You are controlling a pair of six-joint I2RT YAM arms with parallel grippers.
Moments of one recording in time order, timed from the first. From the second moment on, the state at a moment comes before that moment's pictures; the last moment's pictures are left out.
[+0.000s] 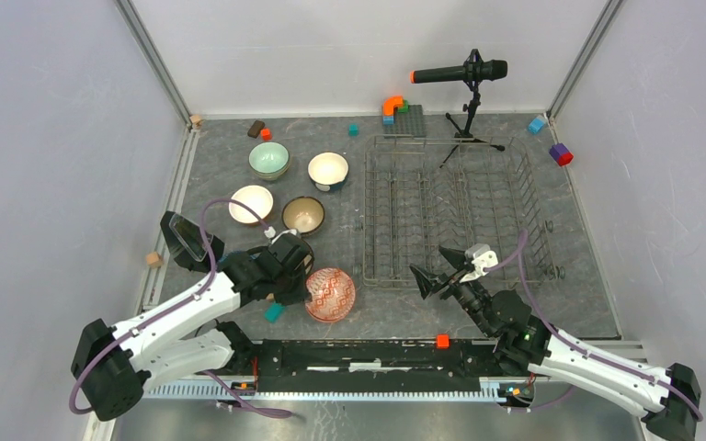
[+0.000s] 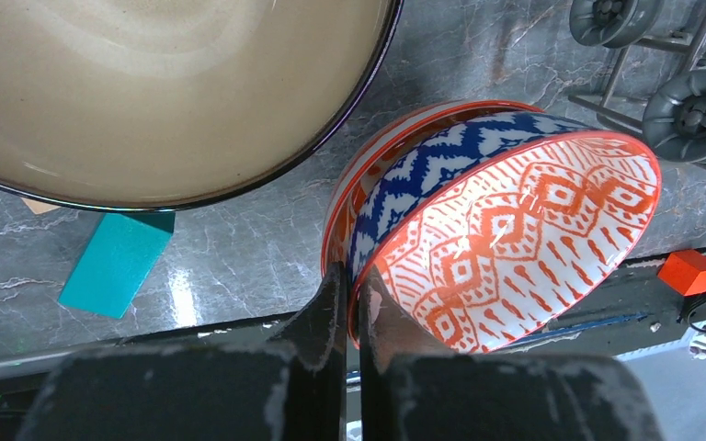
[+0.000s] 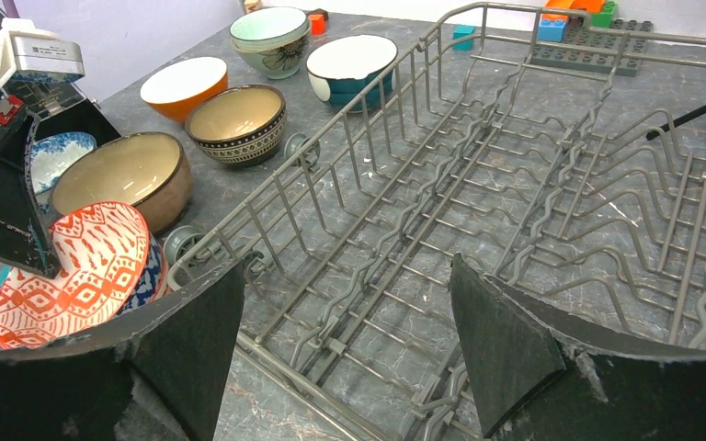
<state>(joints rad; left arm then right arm) -0.79 0.96 0.64 -0.80 -0.07 -0.91 1.08 0.30 0.04 0.33 0.48 0.12</state>
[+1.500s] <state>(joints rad) -0.79 0.94 0.65 -0.84 -0.06 -0.91 1.08 0.26 0.03 0.31 0.50 0.12</state>
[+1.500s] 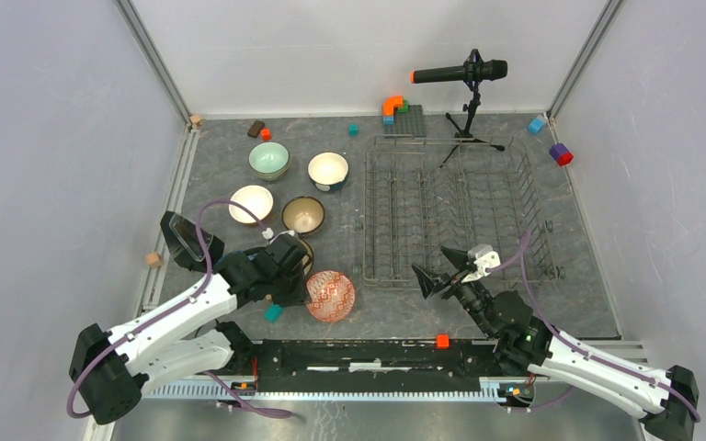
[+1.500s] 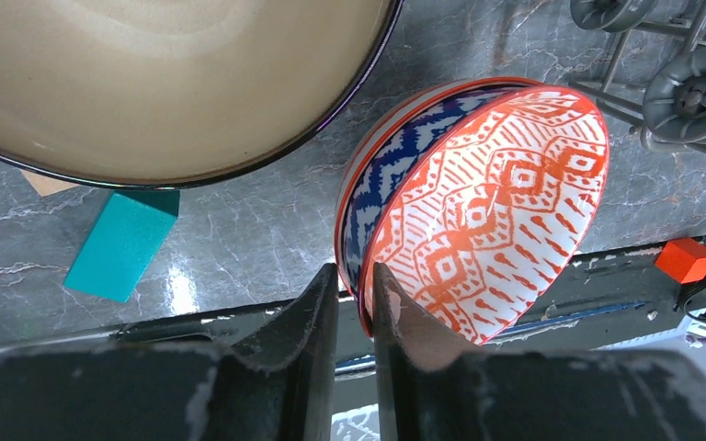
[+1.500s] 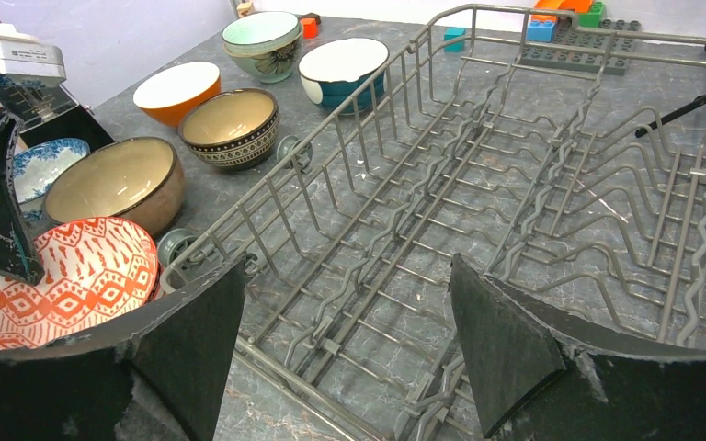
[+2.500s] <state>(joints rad) -0.79 0.94 0.71 -0.91 -0.10 -0.90 1.08 0.24 0.03 0.27 0.50 0.13</state>
